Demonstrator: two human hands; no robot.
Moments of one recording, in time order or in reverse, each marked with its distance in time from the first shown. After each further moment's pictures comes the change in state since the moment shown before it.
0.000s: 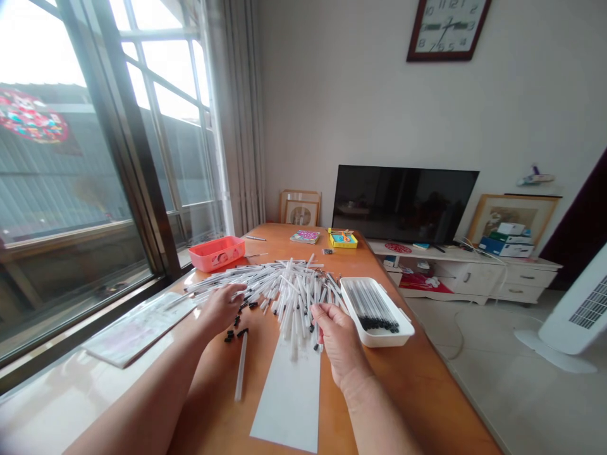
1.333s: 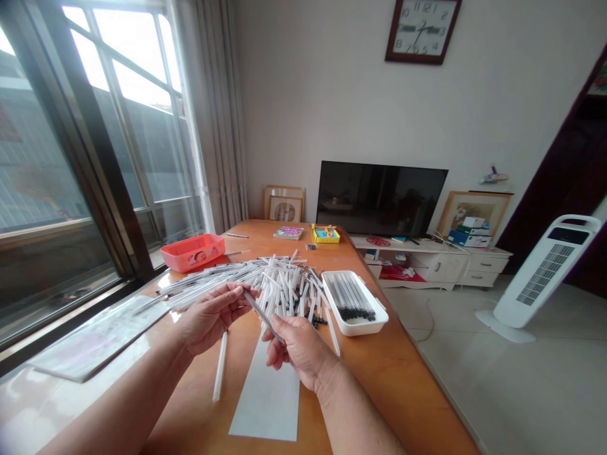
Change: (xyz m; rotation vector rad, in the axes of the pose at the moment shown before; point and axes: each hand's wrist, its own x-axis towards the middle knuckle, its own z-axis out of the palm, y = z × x) left_hand -0.041 0.068 0.026 -0.930 -0.426 -0.158; right_hand -0.016 0.002 0.015 0.117 -0.482 0.250
